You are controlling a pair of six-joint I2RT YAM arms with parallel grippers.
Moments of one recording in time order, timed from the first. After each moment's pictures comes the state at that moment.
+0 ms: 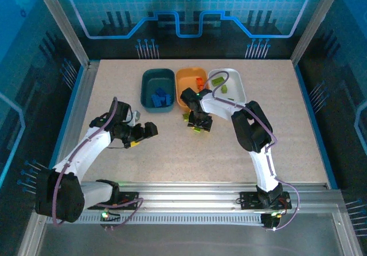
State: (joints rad) left arm -0.15 1.19 0.79 -0.77 0.46 -0.53; right arm 0.65 2.16 1.63 -1.00 0.07 0.98
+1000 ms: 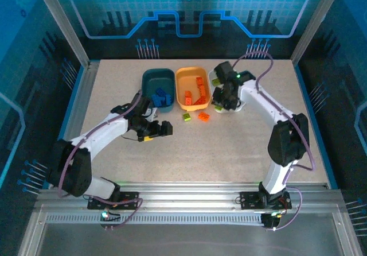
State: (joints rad) left arm -0.35 1.45 0.96 -0.73 0.42 -0.49; right arm 0.38 1.81 1.62 -1.05 -0.01 0.77
